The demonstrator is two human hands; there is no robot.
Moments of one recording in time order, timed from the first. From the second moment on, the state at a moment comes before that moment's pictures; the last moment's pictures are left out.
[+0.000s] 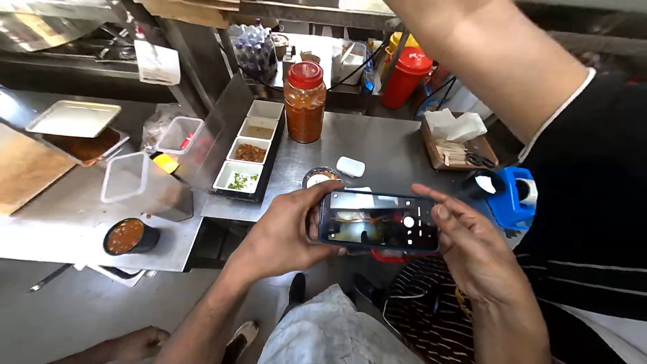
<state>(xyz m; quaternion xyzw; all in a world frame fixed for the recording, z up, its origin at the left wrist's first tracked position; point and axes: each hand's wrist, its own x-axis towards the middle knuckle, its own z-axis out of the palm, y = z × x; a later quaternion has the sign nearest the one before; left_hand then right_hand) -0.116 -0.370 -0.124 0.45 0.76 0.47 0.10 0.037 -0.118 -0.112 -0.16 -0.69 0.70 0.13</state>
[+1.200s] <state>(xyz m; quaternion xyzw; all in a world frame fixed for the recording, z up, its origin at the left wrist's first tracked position) -0.106 -0.349 -0.090 0.47 0.74 0.48 0.03 0.041 -0.123 -0.084 -0.13 -0.72 0.60 0.33</state>
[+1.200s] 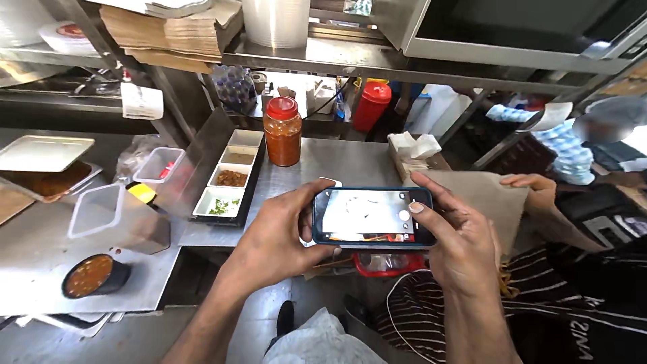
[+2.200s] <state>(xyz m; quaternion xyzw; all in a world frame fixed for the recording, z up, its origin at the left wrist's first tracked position) -0.116 -0.337 -0.092 0.45 0.76 0.47 0.03 0.026 -0.109 -0.087 -0.12 -0.72 0.61 0.31</state>
